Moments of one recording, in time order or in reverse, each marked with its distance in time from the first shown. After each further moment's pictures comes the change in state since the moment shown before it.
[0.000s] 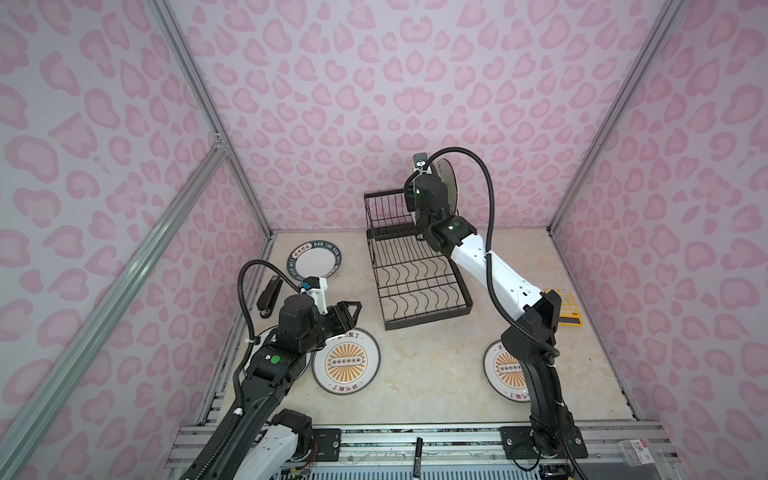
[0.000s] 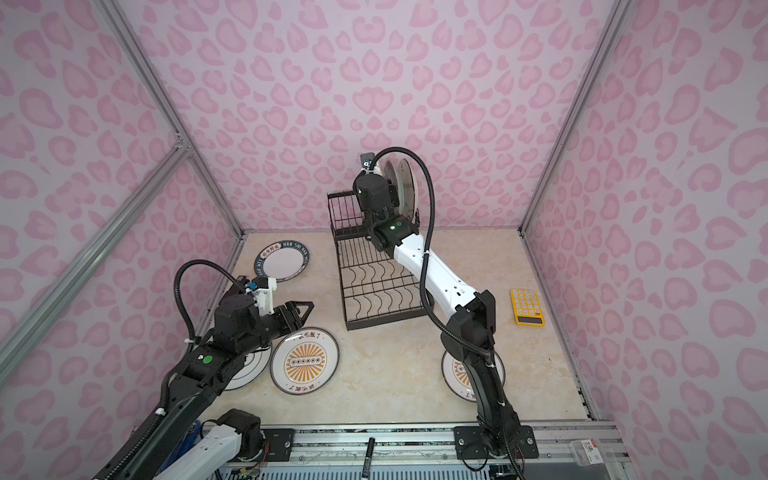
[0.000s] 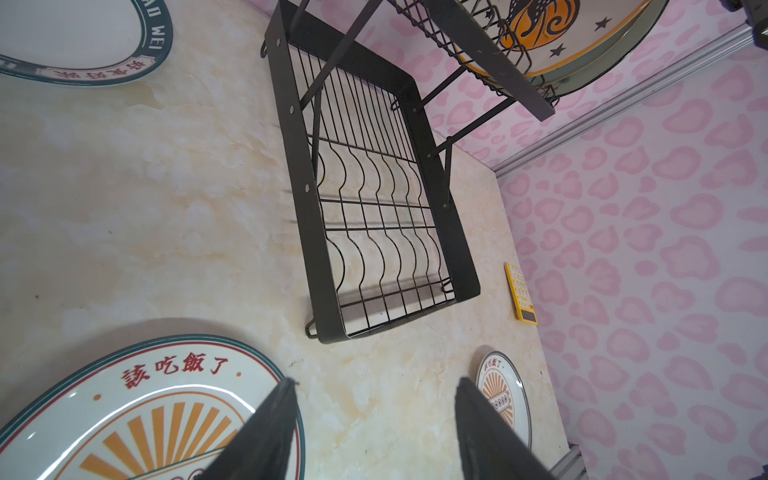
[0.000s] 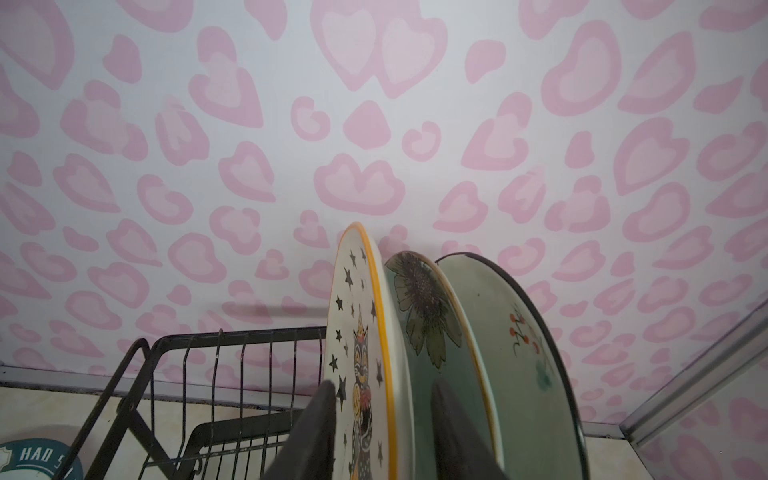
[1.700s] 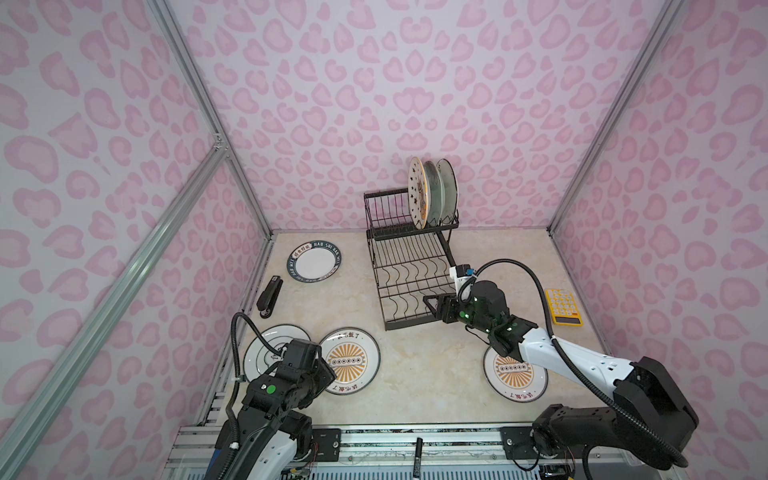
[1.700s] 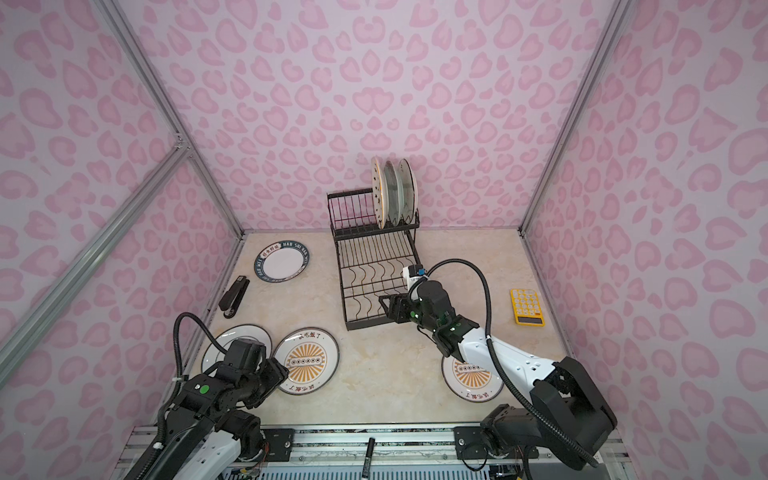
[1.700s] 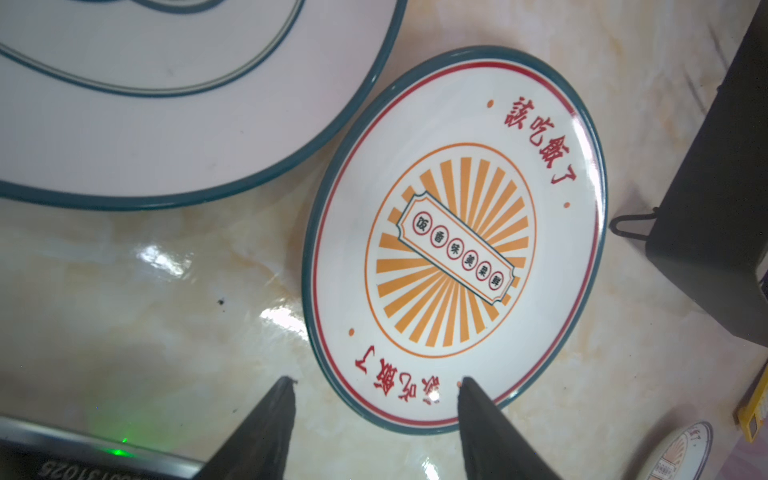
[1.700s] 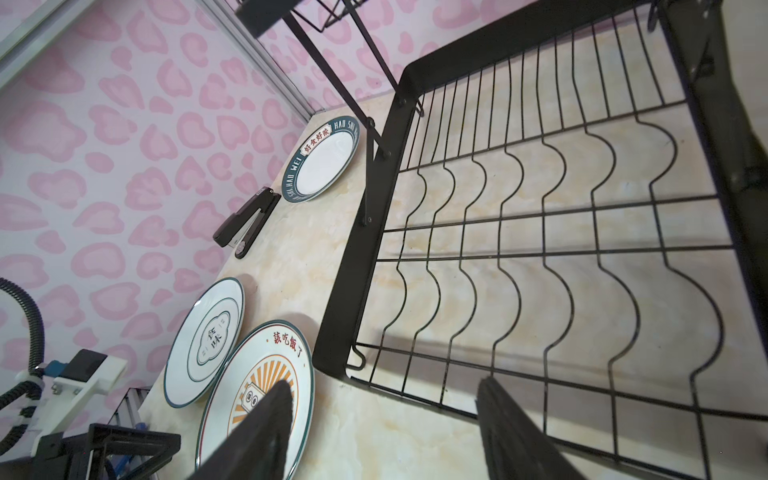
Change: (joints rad) left arm 0.000 -0.234 -0.208 -0.664 -0.246 -0.354; right arm -0.032 -0.835 -1.618 0.448 -0.817 0.669
